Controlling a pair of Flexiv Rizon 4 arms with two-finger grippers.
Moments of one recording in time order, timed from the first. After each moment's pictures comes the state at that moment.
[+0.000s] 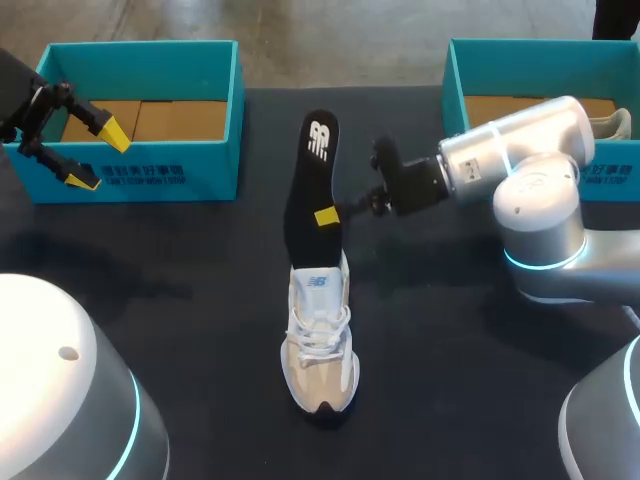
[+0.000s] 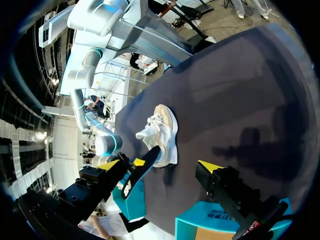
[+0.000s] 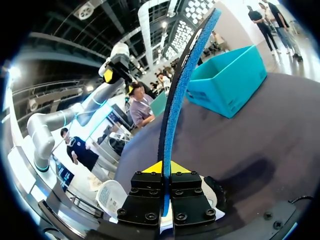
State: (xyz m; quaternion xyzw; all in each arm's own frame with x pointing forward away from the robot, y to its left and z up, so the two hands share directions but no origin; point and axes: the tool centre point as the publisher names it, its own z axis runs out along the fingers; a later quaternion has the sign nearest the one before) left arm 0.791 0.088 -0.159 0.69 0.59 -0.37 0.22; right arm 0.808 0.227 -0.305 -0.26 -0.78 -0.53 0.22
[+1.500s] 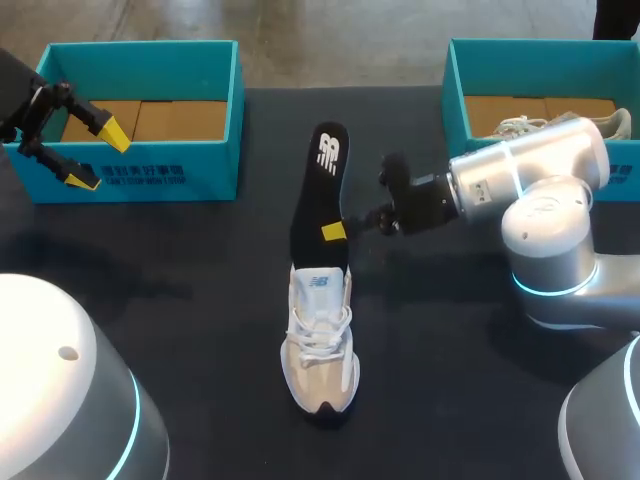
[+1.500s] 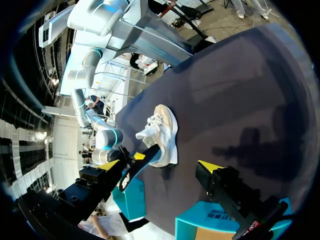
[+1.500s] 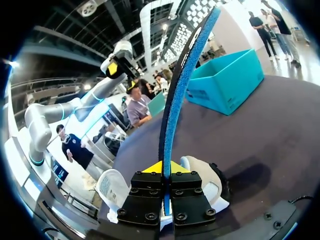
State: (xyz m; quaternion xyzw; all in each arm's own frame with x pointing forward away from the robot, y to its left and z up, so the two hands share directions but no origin) left arm 0.791 0.088 -0.159 0.69 0.59 -0.37 0.22; right arm 0.788 0.218 -0.314 -0.26 -0.78 -0.53 0.20
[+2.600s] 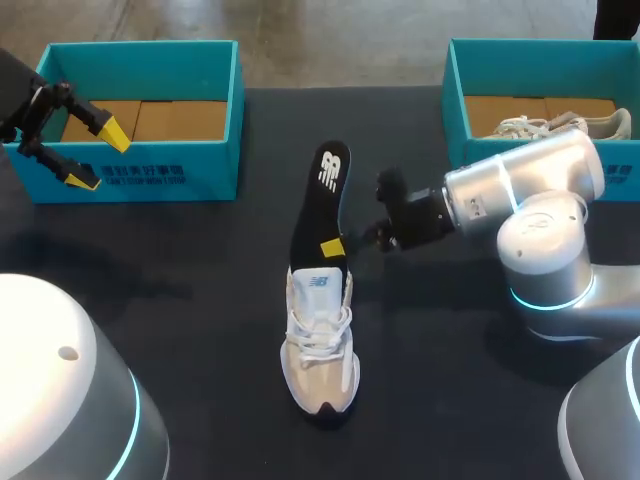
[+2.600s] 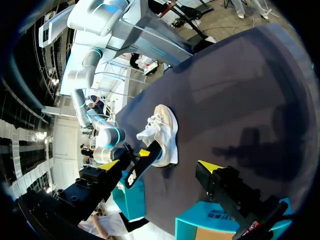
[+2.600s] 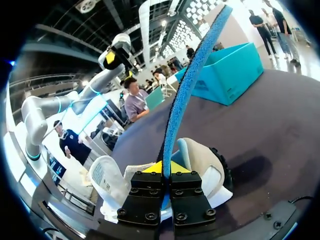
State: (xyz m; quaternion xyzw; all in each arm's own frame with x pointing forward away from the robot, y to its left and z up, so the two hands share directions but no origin) left arm 0.791 0.088 -0.159 0.69 0.59 -0.37 0.22; right arm 0.773 0.220 -0.337 -0.26 -0.80 -0.52 0.19
